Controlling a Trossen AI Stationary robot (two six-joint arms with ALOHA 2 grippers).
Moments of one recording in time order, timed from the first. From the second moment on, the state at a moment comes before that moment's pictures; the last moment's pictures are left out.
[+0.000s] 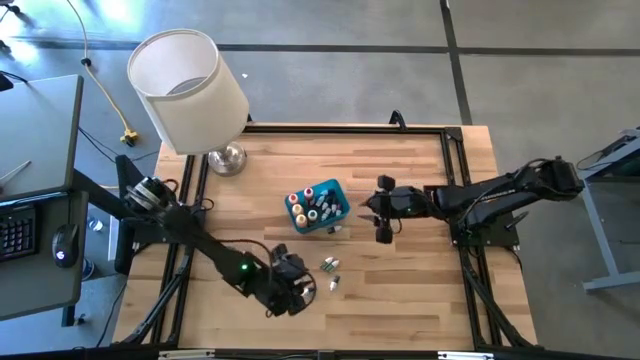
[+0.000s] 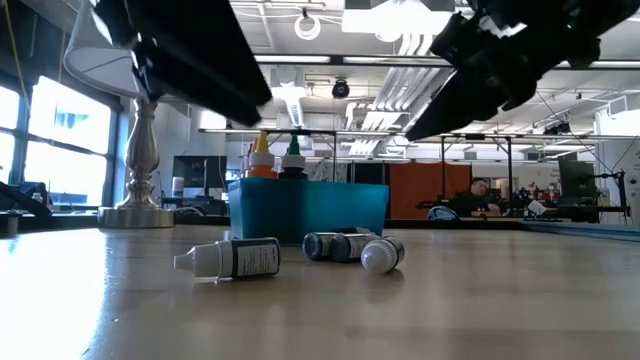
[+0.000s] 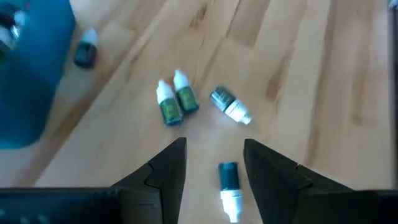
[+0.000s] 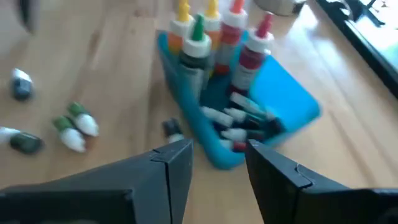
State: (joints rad) left arm -0.61 1.75 1.16 -0.31 -0.58 -0.85; right arm 0.05 1.22 0.55 0.12 0.16 -0.01
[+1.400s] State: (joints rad) left arm -0.46 1.97 1.35 -0.34 -0.24 -0.93; right arm 0.11 1.18 0.52 0.43 0.21 -0.27
